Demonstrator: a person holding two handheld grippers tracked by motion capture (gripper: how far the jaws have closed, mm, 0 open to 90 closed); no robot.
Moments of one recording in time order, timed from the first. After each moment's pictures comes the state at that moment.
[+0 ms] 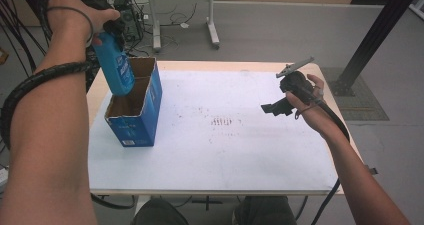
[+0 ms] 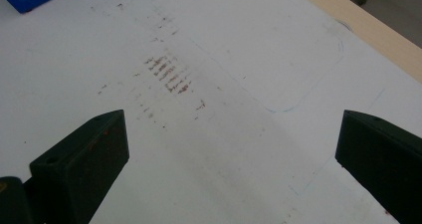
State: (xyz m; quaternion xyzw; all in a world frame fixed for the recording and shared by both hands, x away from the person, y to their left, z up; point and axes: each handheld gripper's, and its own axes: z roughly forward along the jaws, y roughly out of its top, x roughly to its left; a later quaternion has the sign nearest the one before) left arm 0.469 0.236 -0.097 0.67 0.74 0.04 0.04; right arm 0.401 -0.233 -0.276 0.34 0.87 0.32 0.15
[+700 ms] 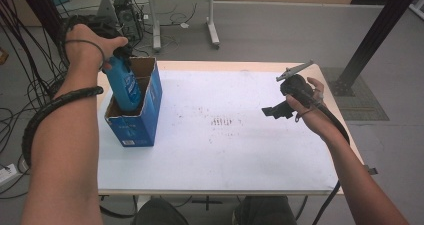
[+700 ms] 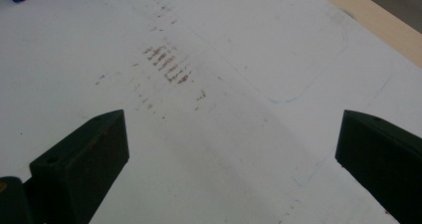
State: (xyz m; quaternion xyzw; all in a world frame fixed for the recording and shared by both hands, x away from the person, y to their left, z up) left arm 0.469 0.236 -0.163 0.68 0.73 0.02 0.04; right arm 0.398 -0.236 -0.285 0.34 0.87 0.31 0.15
